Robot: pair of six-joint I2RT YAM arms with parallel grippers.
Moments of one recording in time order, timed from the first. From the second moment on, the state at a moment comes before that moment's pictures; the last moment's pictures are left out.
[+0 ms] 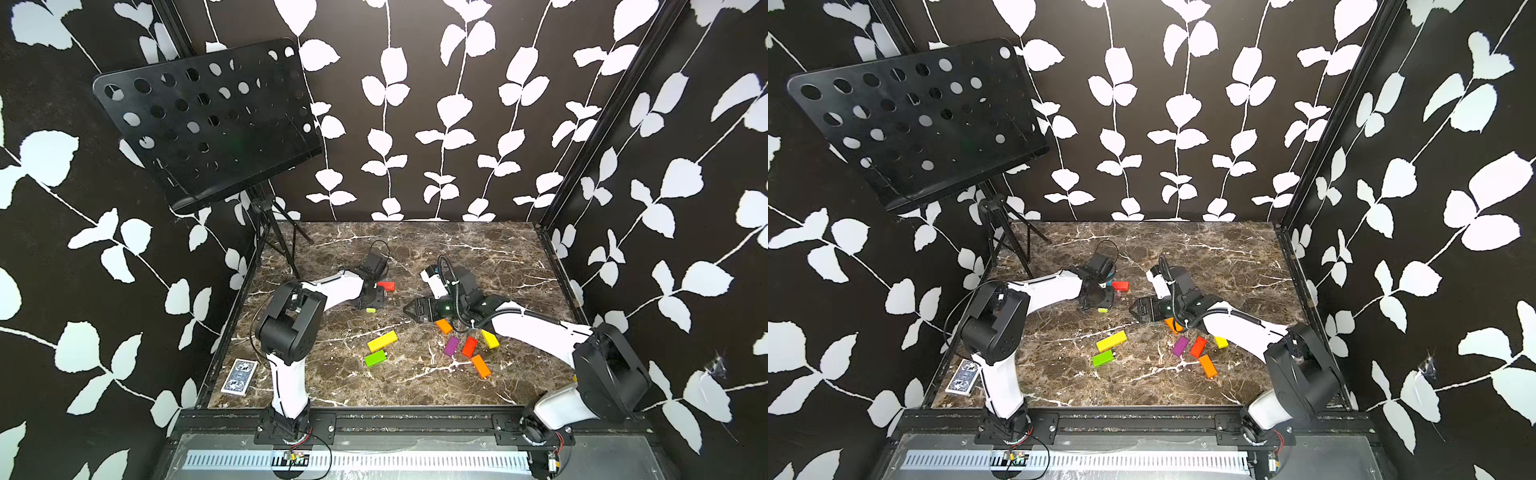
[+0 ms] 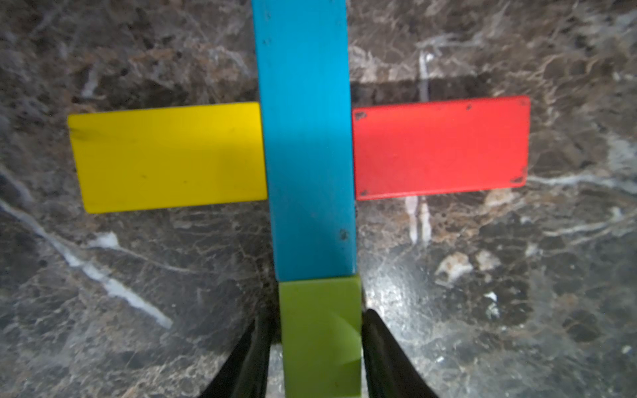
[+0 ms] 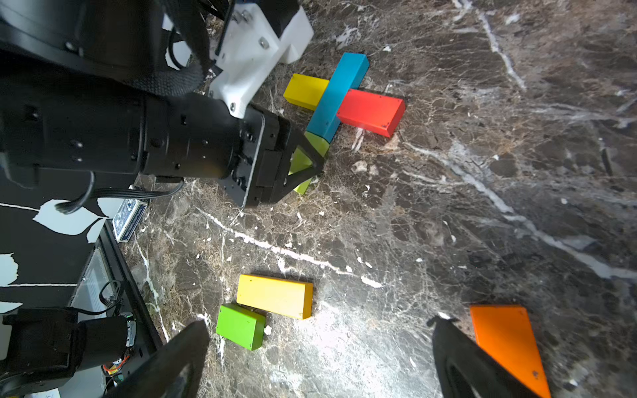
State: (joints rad) left arm -0.53 1.90 1.21 -0.54 -0.07 -0.40; right arm 0.65 1.50 0.88 -0.12 -0.37 0.39
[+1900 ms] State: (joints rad) left arm -0.63 1.25 0.96 -0.57 -0.01 -0.40; right arm 0.73 1.34 0.80 -0.14 -0.27 0.42
